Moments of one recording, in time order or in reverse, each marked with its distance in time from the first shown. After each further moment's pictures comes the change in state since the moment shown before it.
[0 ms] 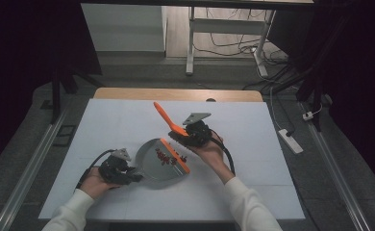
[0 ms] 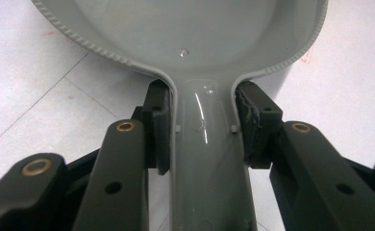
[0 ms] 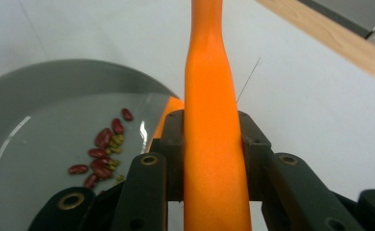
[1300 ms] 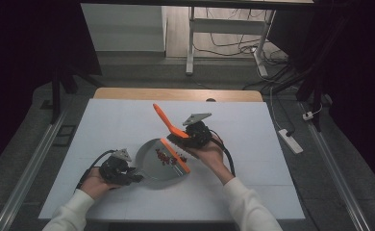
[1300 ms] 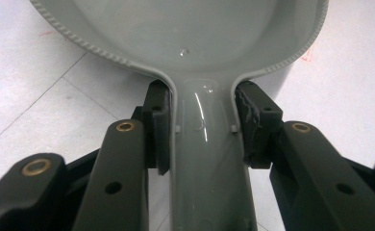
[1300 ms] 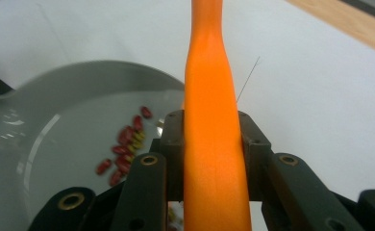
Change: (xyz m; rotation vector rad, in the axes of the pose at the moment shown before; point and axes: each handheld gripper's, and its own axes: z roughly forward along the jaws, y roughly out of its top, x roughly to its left) left arm -0.001 0.000 0.001 0.004 0.006 0.008; right arm 0.005 0.000 -0.009 0.007 0.036 0.033
